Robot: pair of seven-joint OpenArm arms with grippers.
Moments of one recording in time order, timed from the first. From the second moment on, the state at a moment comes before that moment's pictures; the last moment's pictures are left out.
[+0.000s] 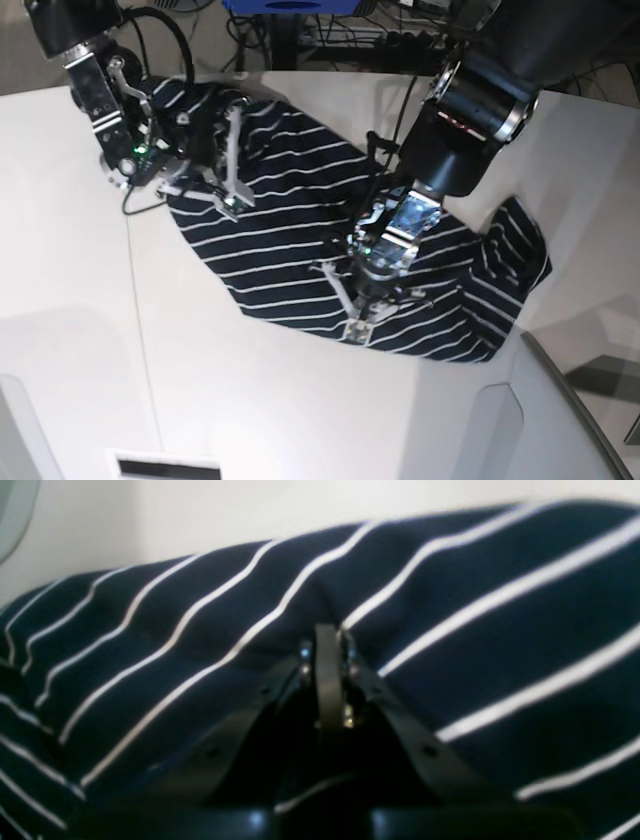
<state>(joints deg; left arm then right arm) -26.7 -0.5 28.7 28.9 -6.0 10.4 2.0 -4.3 12.7 -21.5 86.8 16.2 25.7 -57.2</state>
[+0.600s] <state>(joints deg) -5.9 -4.2 20.5 76.8 -5.8 10.4 22.6 7.0 17.7 -14.8 93.9 16.1 26.1 -61.5</state>
